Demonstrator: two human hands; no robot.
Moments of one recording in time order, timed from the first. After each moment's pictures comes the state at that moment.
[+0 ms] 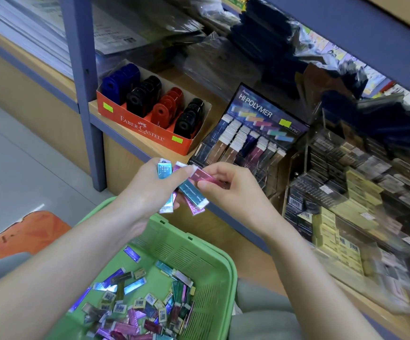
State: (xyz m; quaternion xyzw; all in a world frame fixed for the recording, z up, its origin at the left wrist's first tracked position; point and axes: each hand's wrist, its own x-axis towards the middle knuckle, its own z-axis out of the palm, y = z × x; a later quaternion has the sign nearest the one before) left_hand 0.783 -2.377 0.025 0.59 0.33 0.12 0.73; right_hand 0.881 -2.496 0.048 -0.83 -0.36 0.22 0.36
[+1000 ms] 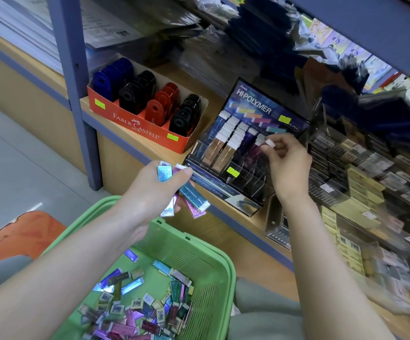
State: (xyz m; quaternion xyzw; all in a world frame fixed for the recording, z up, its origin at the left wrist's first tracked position) left_hand 0.792 -2.384 0.019 0.58 0.33 0.11 0.74; right_hand 0.975 -2.523 0.037 -0.88 -0.25 -0.12 0.39
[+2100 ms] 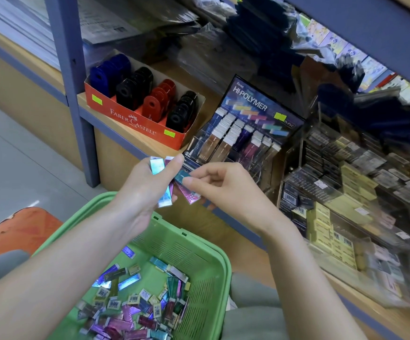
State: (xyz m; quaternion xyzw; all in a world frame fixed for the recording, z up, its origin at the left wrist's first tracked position) left_hand 0.796 -2.387 0.019 0.51 0.36 0.13 0.77; right_hand 0.877 -2.500 0.056 -0.83 -0.33 0.27 0.36
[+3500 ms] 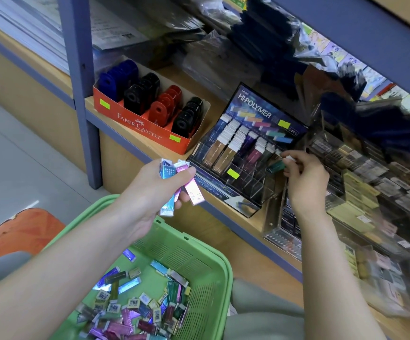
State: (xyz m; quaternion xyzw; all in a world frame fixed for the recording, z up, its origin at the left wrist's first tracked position) left_hand 0.786 -2.384 0.029 0.55 0.32 0.10 0.77; right_hand 0.975 -2.556 0.038 -0.90 -0.23 -0.15 0.34
